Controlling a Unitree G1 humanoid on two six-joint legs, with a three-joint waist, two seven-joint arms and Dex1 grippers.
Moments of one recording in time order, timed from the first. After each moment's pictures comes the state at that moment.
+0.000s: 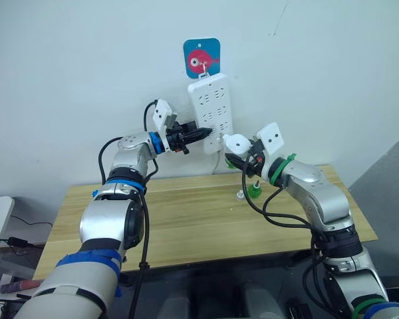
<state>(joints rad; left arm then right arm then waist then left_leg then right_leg) -1.11 0.31 0.15 1.17 -0.20 -0.07 -1.19 -0.57 -0.28 0.10 -0.14 0.23 0.65 0.48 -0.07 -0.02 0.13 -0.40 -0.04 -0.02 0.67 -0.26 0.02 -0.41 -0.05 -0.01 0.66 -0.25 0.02</state>
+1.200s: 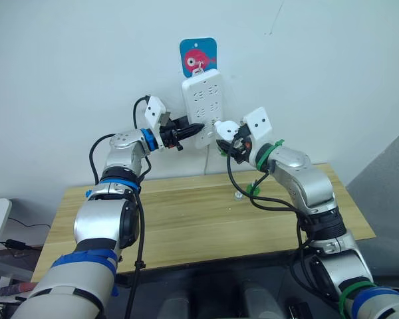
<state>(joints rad) -1.11 0.34 0.16 1.17 -0.17 -0.15 -1.15 -0.72 -0.26 0.20 -0.02 0.10 0.61 0.43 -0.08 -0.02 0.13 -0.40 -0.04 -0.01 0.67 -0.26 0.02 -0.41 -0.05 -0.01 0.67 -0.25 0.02</state>
